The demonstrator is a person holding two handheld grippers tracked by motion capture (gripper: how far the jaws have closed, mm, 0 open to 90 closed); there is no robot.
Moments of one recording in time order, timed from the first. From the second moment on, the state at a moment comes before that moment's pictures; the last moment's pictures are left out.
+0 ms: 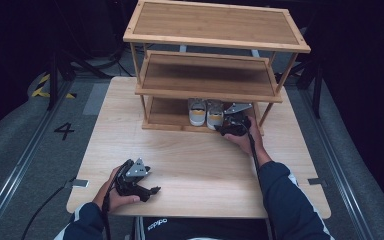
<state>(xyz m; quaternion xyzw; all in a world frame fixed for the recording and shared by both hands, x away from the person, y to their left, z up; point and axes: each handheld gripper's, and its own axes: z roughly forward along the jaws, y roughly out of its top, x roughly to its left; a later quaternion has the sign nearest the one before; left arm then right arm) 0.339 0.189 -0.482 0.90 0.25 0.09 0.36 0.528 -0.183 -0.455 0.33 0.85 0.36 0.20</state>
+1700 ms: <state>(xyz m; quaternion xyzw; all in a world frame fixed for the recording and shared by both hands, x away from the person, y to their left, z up) 0.339 0.188 -0.482 0.90 0.25 0.09 0.36 0.465 -0.212 -0.421 0.26 0.89 0.29 0.21</state>
